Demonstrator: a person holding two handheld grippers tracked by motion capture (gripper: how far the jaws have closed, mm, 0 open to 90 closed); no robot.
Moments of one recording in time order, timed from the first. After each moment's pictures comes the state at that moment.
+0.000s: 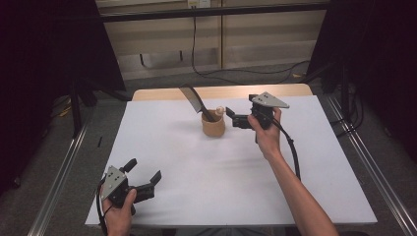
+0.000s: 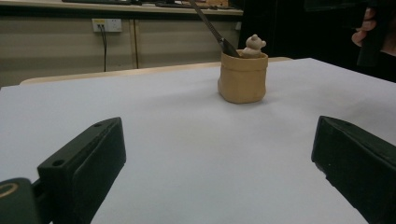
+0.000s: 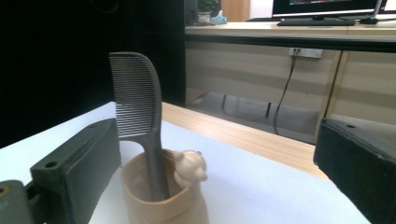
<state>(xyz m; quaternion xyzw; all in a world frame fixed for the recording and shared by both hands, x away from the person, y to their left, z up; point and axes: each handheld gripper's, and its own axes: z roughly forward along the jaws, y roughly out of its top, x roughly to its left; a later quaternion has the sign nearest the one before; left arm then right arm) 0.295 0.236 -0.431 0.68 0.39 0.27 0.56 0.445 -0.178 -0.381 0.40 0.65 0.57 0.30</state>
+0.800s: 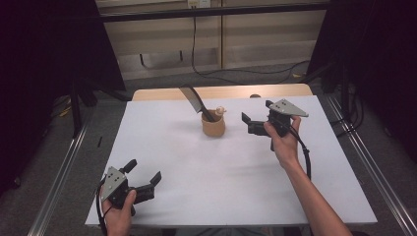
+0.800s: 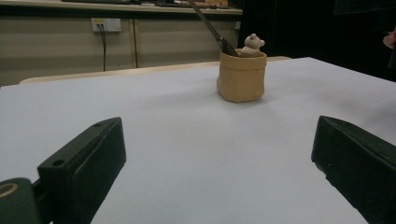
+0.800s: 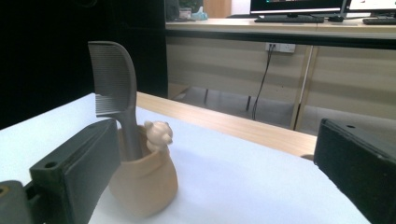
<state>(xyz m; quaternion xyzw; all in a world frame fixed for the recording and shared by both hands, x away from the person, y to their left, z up) 0.293 0.236 -0.431 0.68 0.39 0.27 0.57 0.414 -0.215 -0.383 0.43 0.65 0.55 0.32</state>
